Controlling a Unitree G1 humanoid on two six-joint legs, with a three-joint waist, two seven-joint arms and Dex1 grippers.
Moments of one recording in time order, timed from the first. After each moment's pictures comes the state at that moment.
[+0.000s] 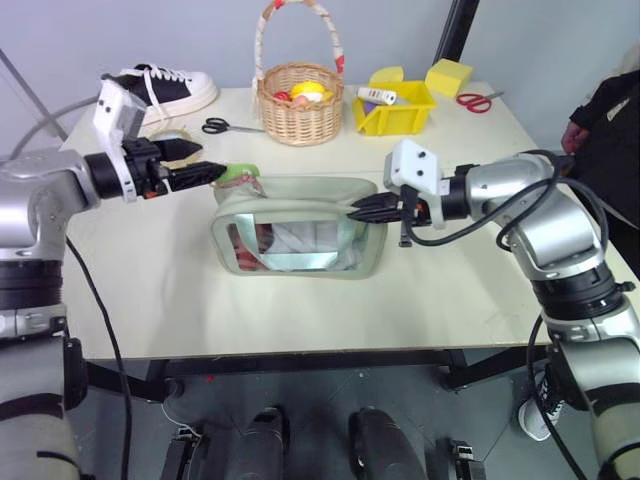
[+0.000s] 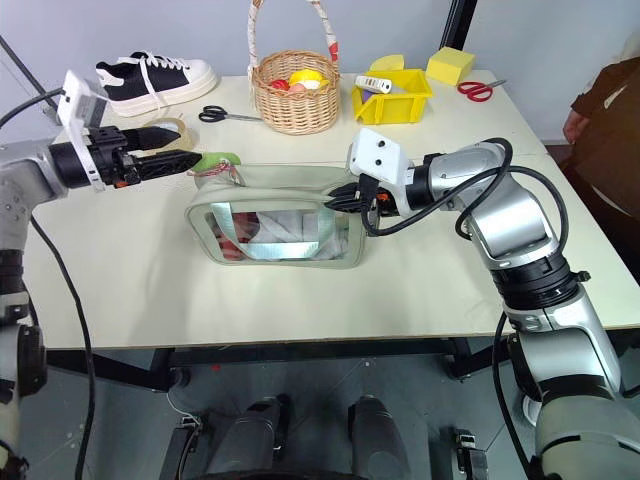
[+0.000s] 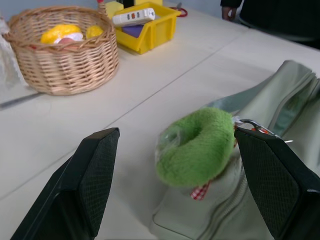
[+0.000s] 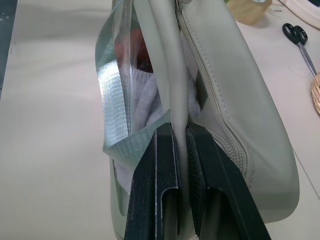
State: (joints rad) left arm -0.87 0.84 0.09 0.25 -0.46 0.70 -1.04; right arm -0.90 -0.71 0.24 -0.08 0.25 0.58 1.14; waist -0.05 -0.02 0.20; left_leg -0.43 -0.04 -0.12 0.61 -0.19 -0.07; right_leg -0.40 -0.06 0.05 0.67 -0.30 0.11
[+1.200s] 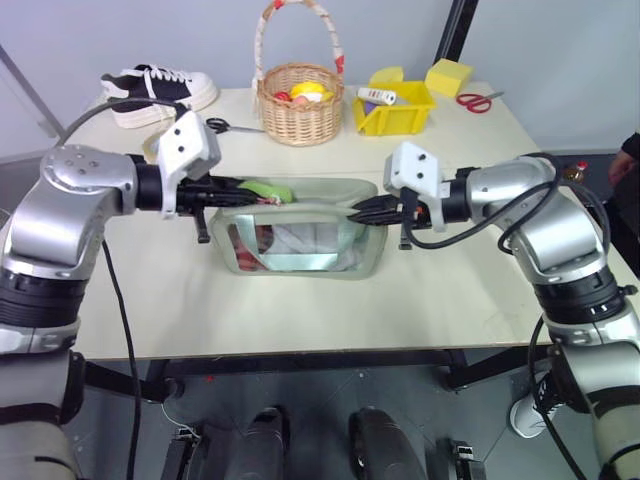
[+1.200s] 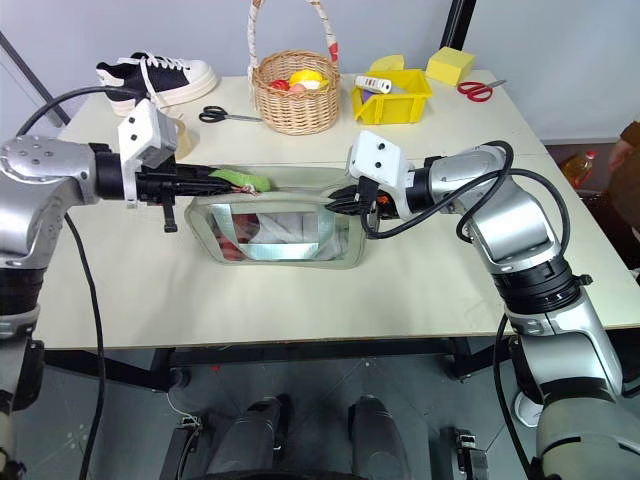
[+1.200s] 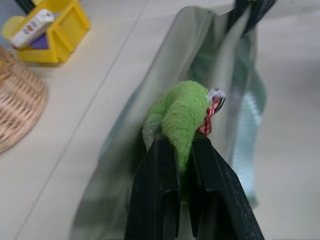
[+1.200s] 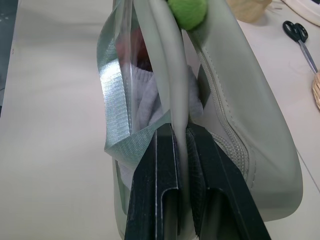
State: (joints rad) left arm -0.83 0.86 -0.07 -0.01 -0.34 0.54 -1.16; right arm -0.88 -0.71 0.24 -0.10 0.25 0.60 1.12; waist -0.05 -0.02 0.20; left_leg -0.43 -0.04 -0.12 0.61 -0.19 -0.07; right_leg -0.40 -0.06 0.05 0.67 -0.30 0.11
